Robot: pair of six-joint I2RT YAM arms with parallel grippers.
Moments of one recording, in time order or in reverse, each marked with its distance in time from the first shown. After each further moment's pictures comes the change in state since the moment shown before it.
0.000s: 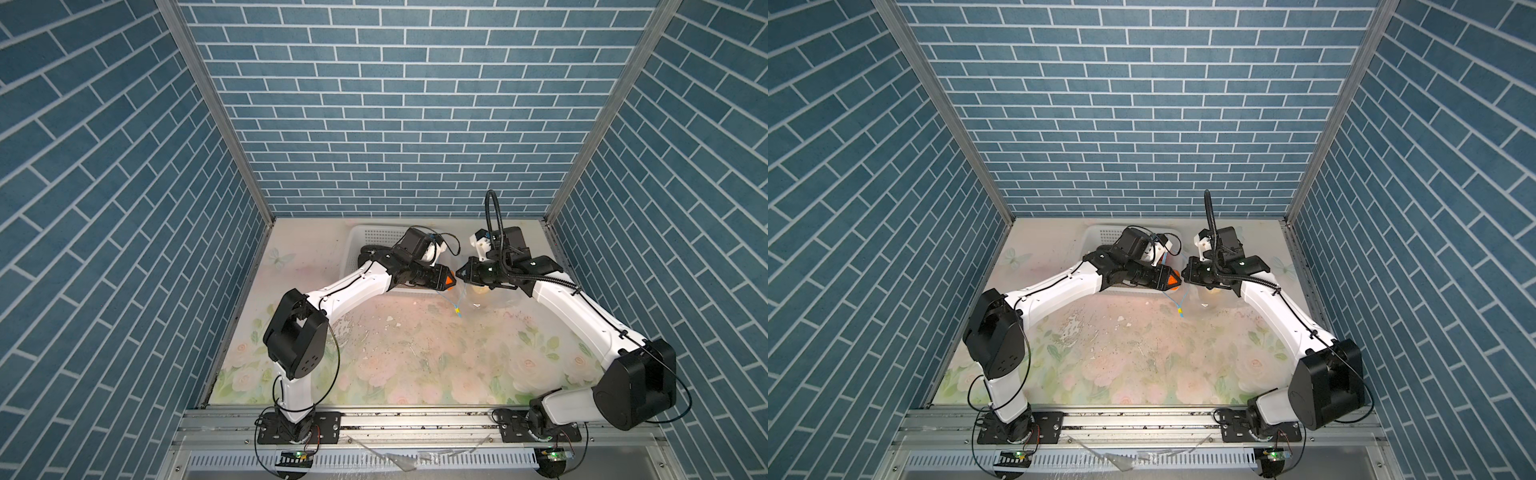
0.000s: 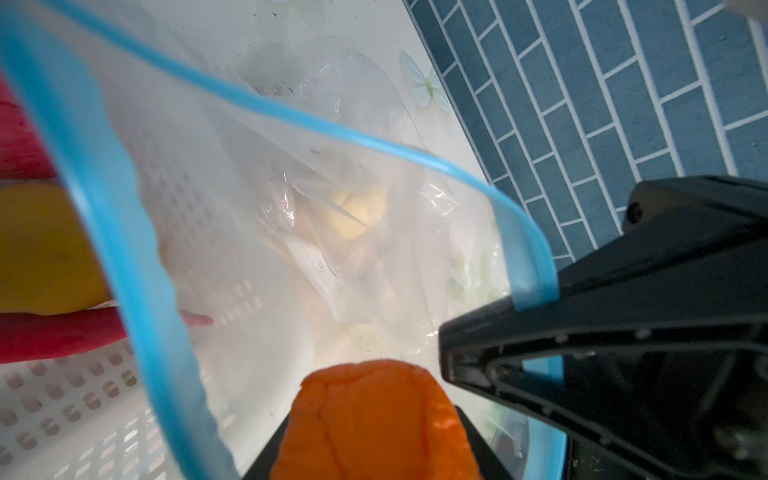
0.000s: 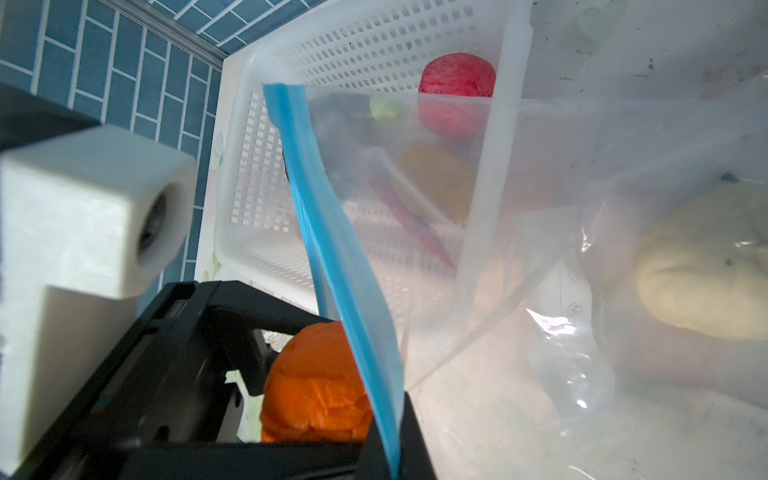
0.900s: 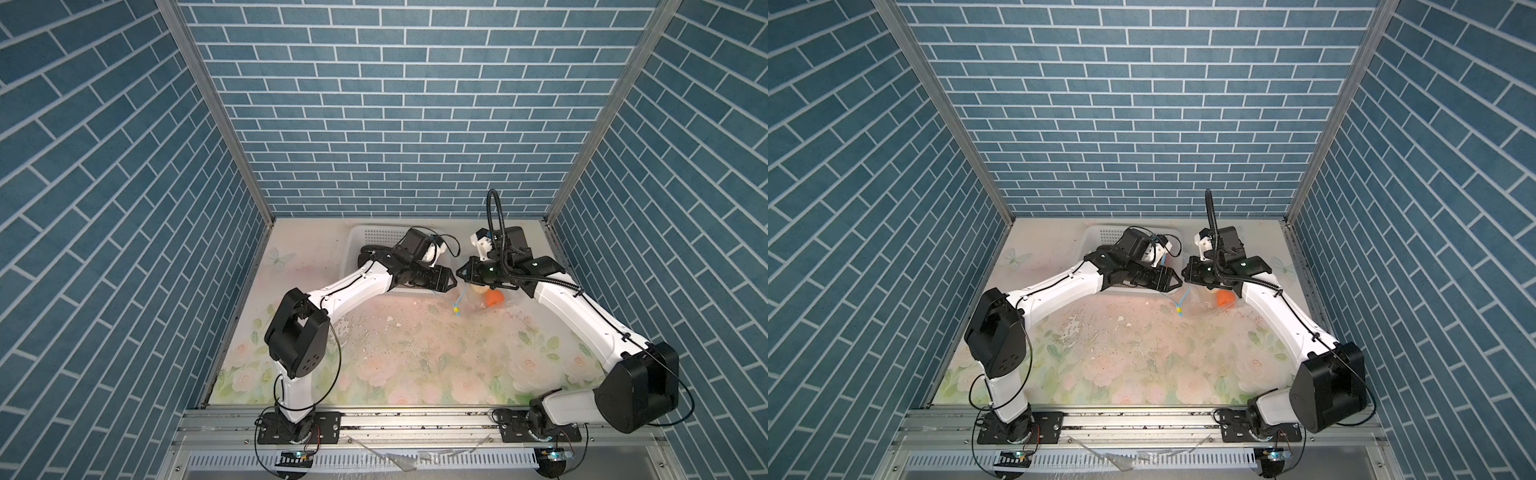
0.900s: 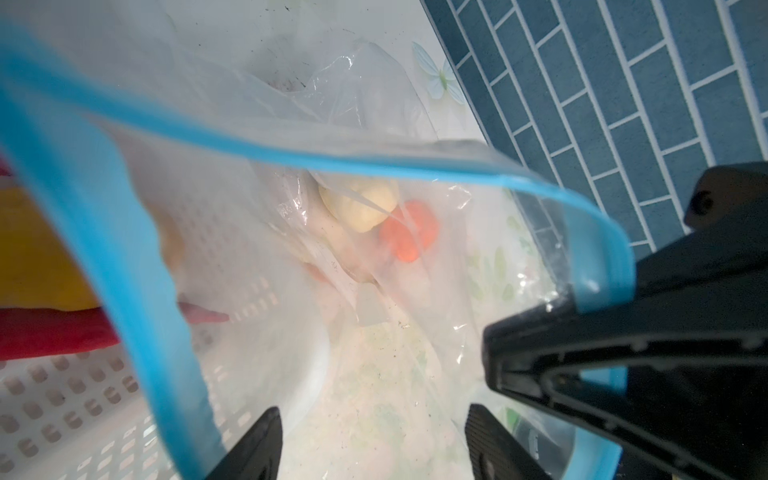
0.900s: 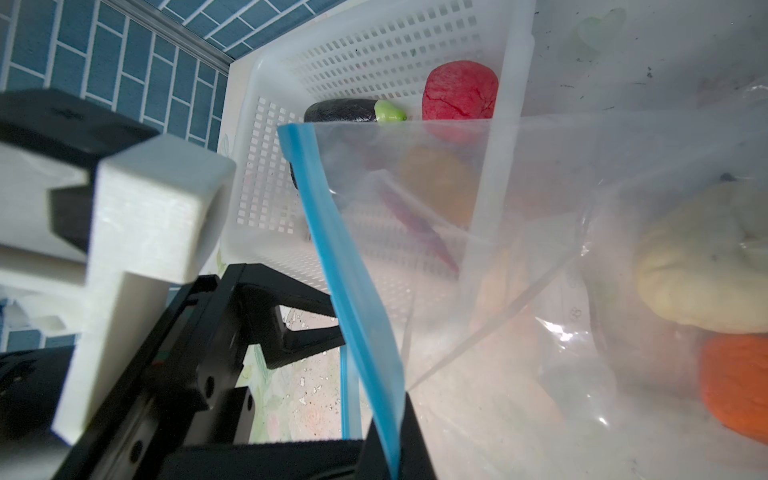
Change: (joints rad) left arm 0.000 0.004 0.005 -0.027 -0.031 0.027; right arm 0.000 -0.013 0.000 0.000 0.000 0.000
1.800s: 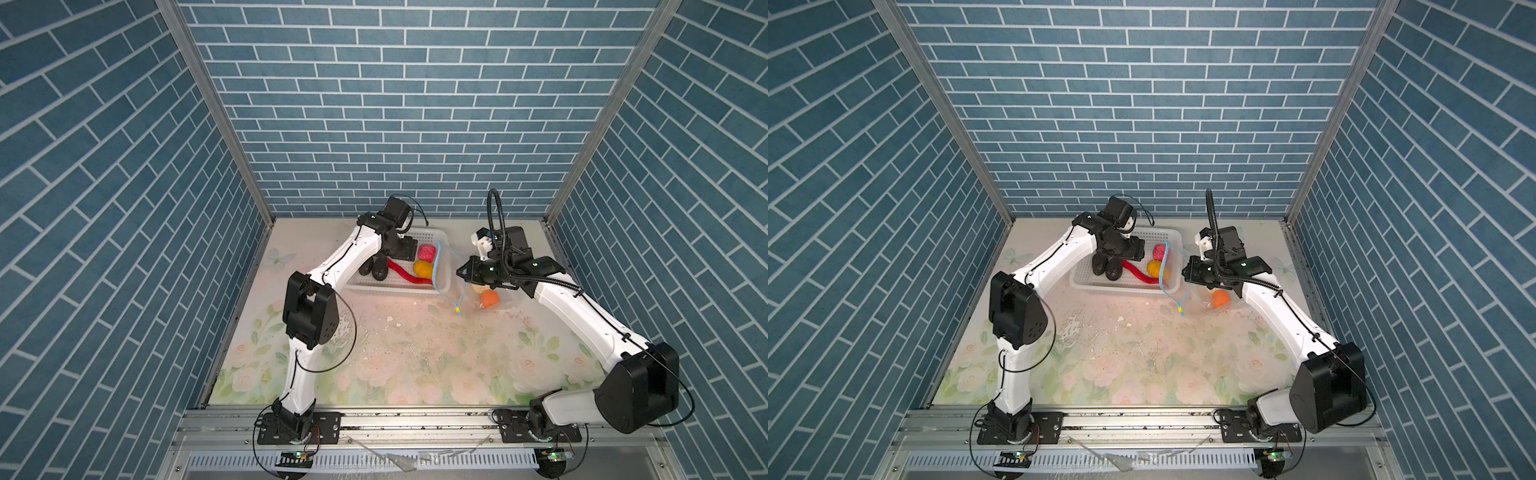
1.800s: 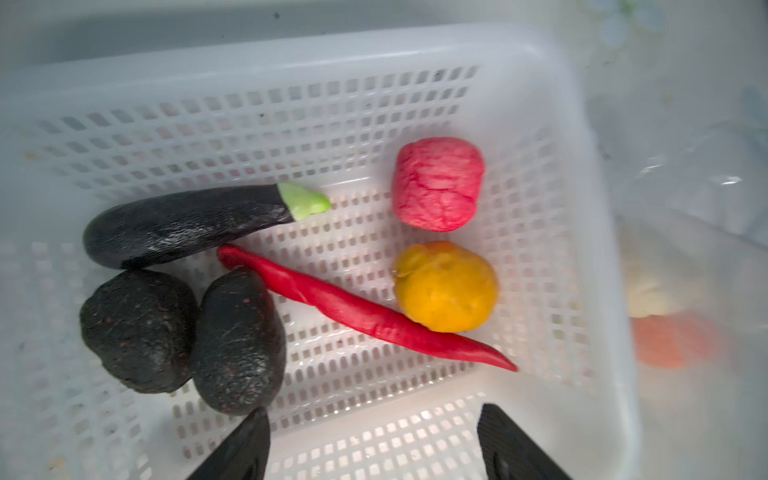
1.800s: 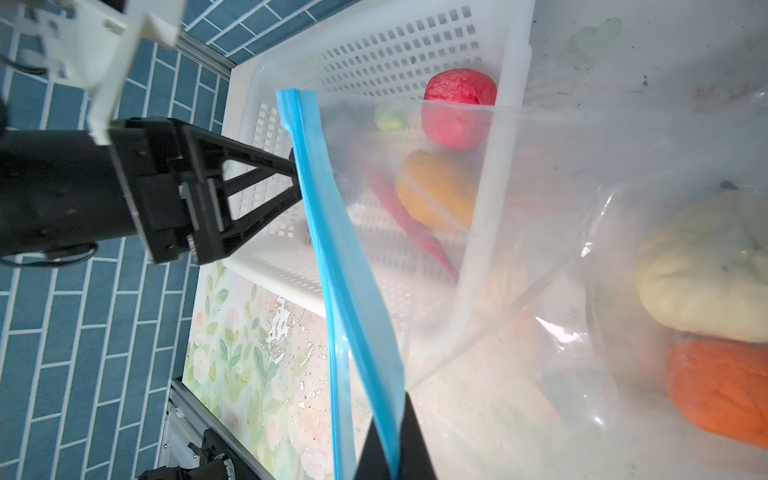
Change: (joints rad) left arm 0.218 0.289 0.540 -0.565 -0.374 0.145; right arm -0.002 0.000 0.000 0.013 0.003 0.000
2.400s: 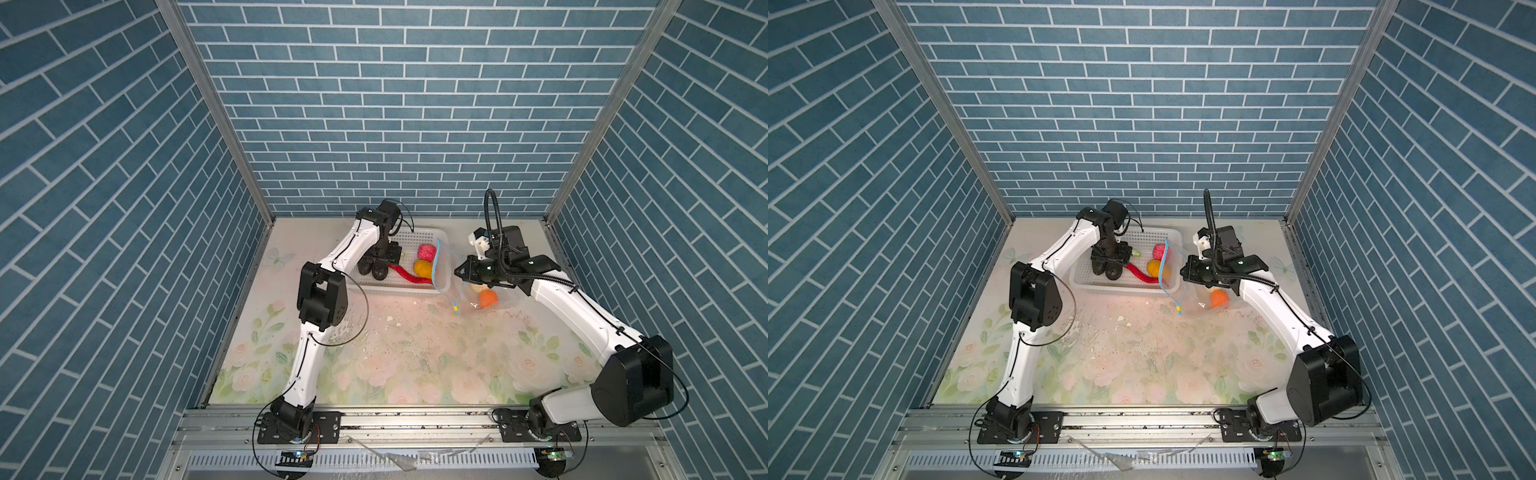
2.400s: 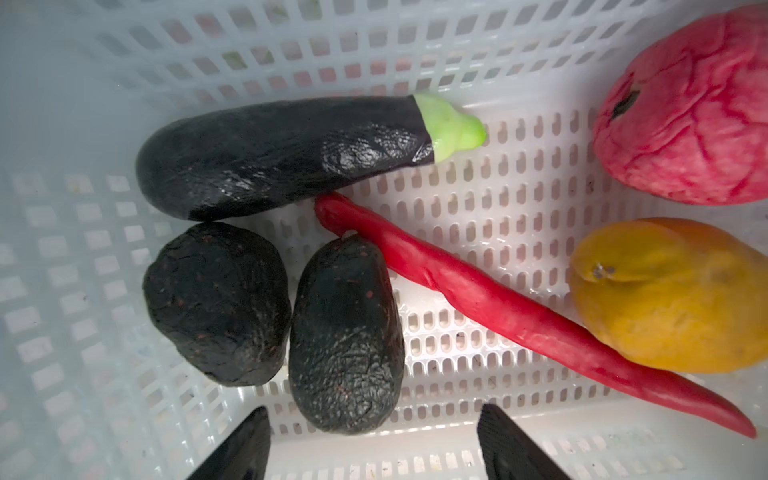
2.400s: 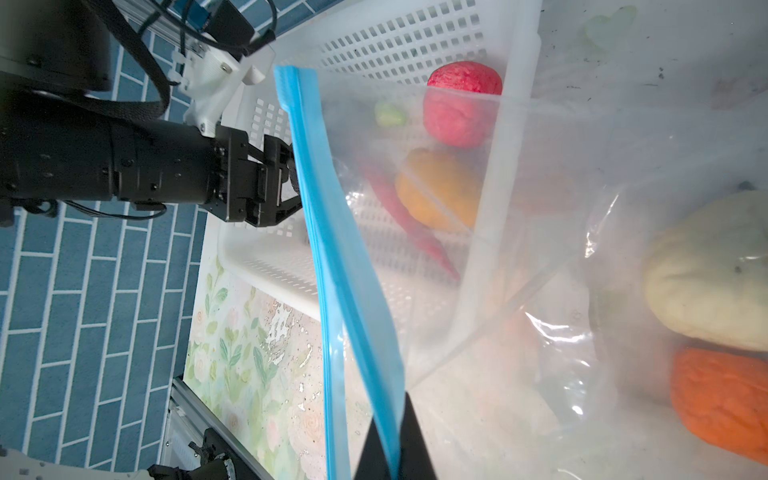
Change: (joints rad) left arm 0.087 0.196 0.202 -0.224 -0.063 0.040; right arm 0.000 0.032 0.000 0.019 -0.015 0.000
